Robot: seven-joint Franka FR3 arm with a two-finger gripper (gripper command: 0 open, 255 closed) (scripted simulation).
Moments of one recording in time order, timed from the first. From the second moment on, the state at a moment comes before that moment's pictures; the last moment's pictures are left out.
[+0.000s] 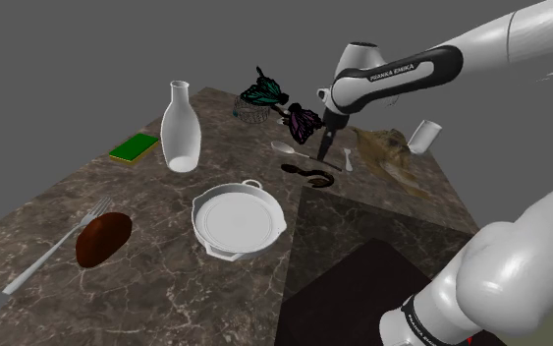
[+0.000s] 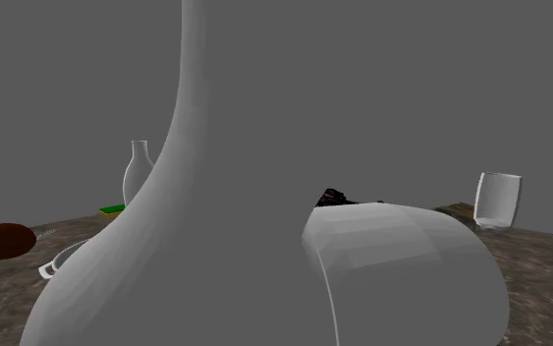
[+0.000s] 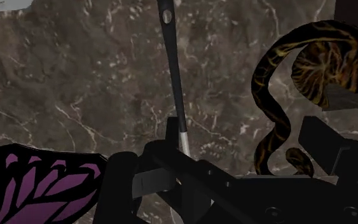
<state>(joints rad) 0.10 -0.10 -0.25 -2.27 -0.11 2.23 -0.66</state>
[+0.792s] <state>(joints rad) 0.10 0.15 -0.26 -2.15 -0.02 2.41 -0.86</state>
